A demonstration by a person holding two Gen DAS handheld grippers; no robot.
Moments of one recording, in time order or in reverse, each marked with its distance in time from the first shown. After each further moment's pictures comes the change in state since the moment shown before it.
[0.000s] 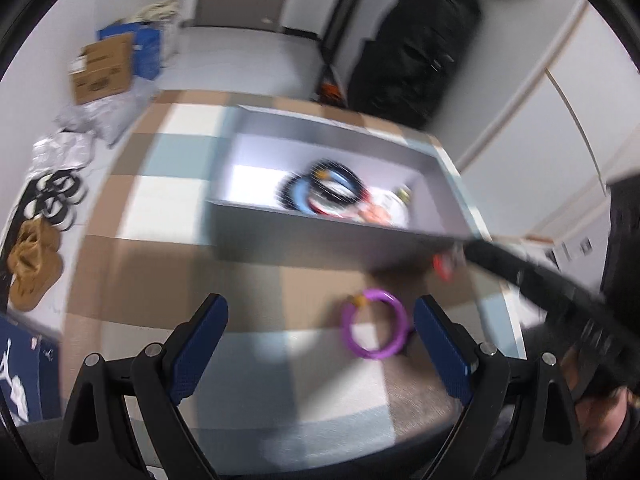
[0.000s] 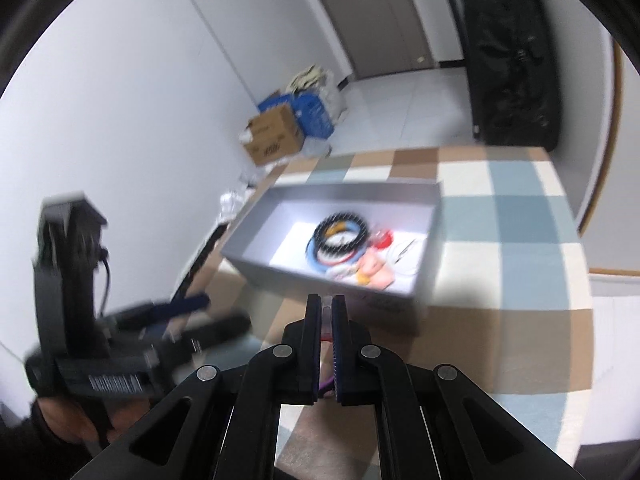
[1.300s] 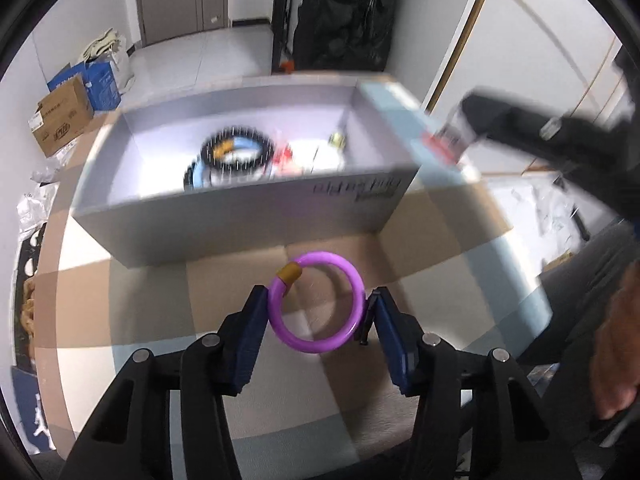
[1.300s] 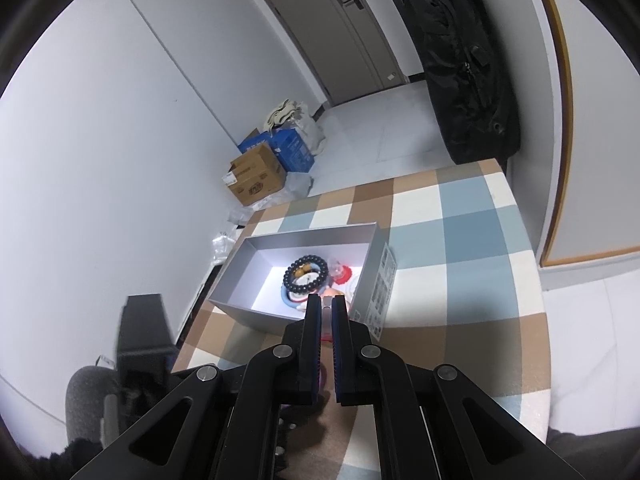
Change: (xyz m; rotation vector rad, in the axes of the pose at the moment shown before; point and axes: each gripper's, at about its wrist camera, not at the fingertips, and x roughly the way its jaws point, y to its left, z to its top) left arm 0.016 -0.053 -0.011 0.213 0.051 0.046; right arm -0.039 -0.032 0.011 0.119 -0.094 -0.009
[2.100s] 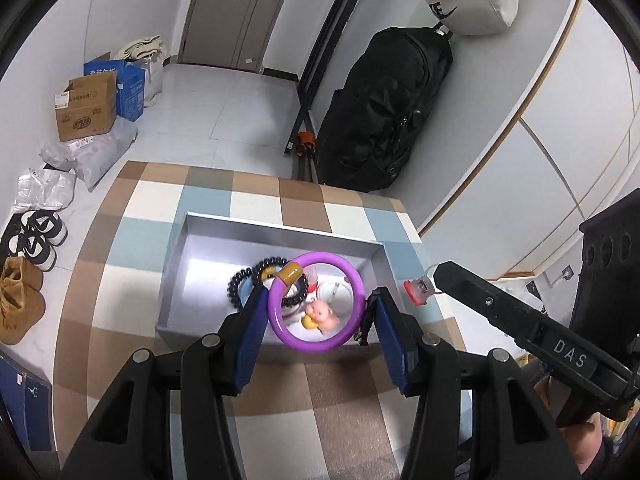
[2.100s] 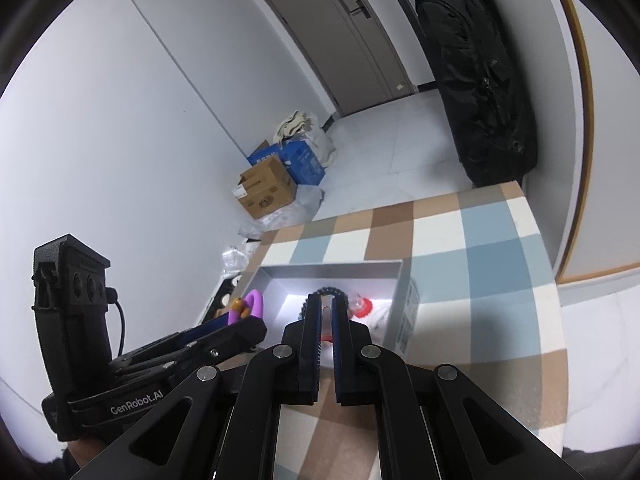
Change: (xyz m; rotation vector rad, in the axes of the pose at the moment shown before) left arm -0.038 0.044 0.051 -0.221 -0.224 -0.087; right arm 0.016 0.011 0.026 -0.003 -0.037 0.040
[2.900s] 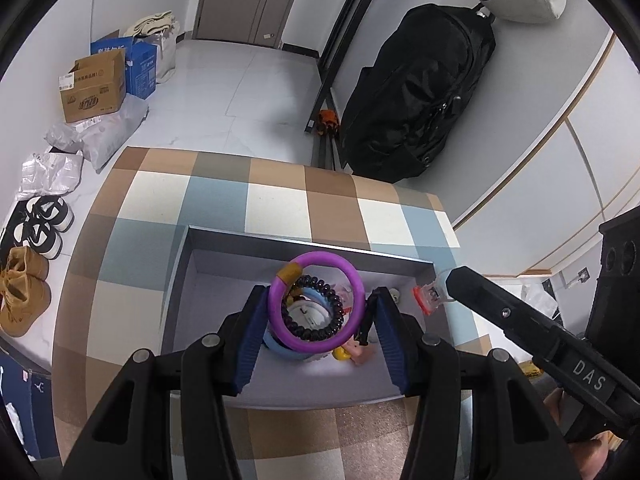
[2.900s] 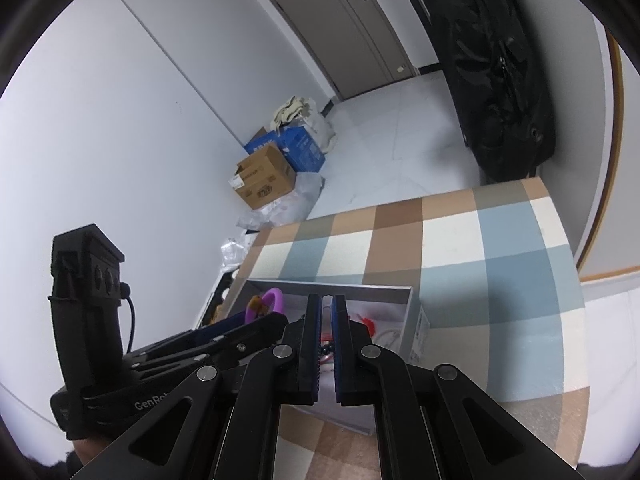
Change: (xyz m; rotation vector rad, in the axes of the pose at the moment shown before) left arm 0.040 0.017 0.021 -0.040 0.096 0.063; right arm 0.046 -0.011 0.021 0.026 0.072 0.008
